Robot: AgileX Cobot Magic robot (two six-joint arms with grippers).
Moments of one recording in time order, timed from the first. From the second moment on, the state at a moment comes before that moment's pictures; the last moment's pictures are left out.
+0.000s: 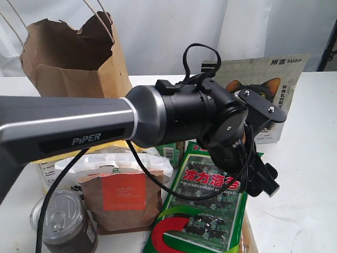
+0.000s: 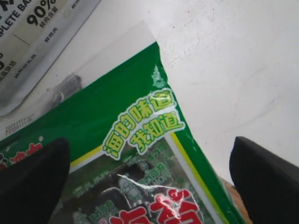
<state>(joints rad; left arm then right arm) -0.99 2.17 -1.67 0.07 0.70 -0.07 -0.04 0.00 0.00 0.05 0.35 0.02</state>
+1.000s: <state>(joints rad) -1.02 2.23 -1.67 0.16 0.68 -0.17 -0.04 0.00 0.00 0.05 0.35 0.02</state>
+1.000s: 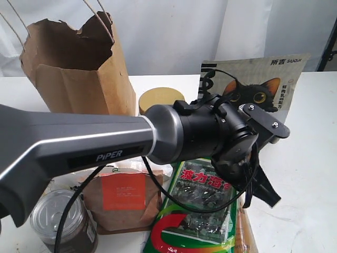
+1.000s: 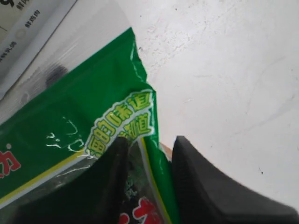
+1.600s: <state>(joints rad) -1.02 2.12 -1.71 0.16 0.76 -0.16 -0.04 0.00 0.00 0.05 0.35 0.02</state>
